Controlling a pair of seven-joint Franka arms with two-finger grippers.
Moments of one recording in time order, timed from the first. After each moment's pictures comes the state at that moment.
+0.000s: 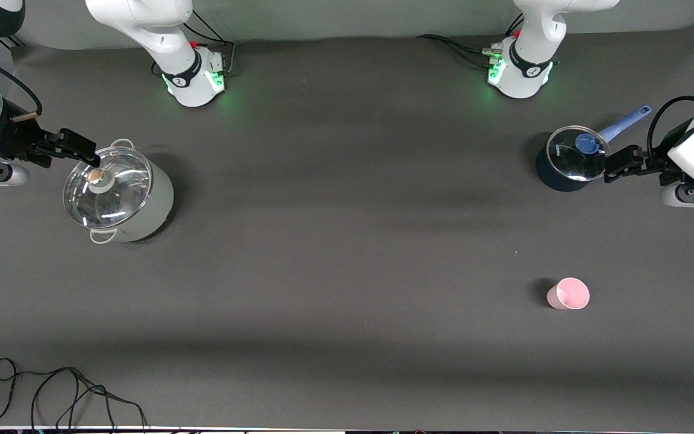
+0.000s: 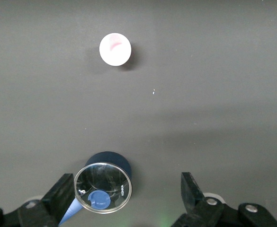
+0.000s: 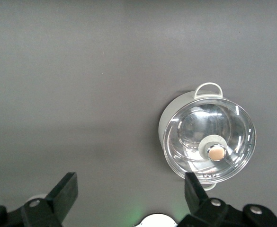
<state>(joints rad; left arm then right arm) -0.08 0.05 0.03 -1.57 0.00 1.54 0.02 -0.03 -0.04 0.09 -1.62 0.02 1.49 0.10</state>
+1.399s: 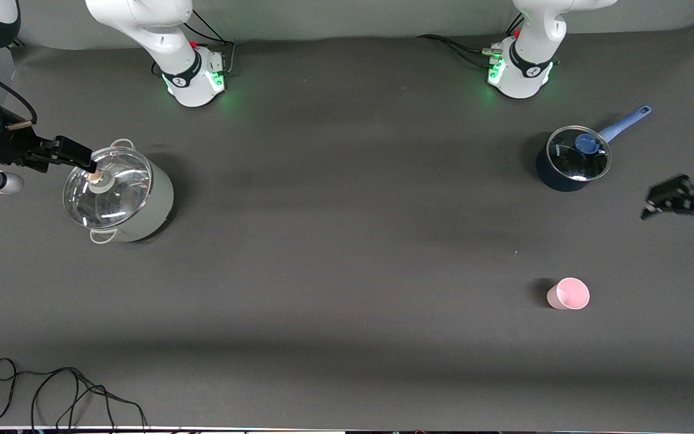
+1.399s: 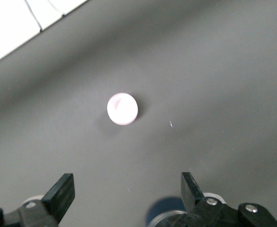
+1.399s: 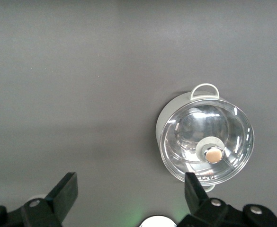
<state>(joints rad) 0.08 0.26 0.04 -1.39 -0.16 1.71 0.77 -0.04 -0.02 0.07 -1.62 0.02 1.50 0.10</state>
